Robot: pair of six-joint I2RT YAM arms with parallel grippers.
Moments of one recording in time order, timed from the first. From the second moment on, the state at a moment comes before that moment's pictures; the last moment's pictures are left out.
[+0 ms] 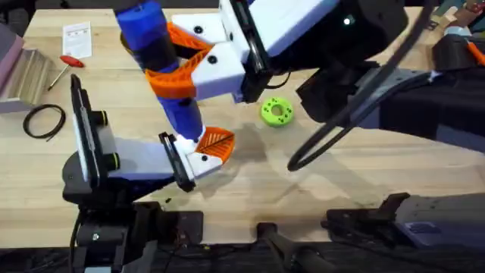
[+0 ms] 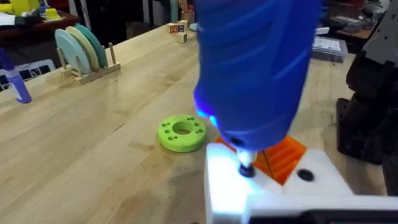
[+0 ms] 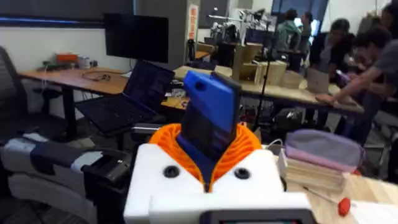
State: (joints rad) left arm 0.03 0.01 0.01 -0.12 1.13 0.05; right arm 0.73 1.55 0.91 1.14 -1.07 0.31
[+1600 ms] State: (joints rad) left arm 0.03 0.01 0.01 -0.12 1.13 0.05; right arm 0.73 1.56 0.91 1.29 -1.14 0.33
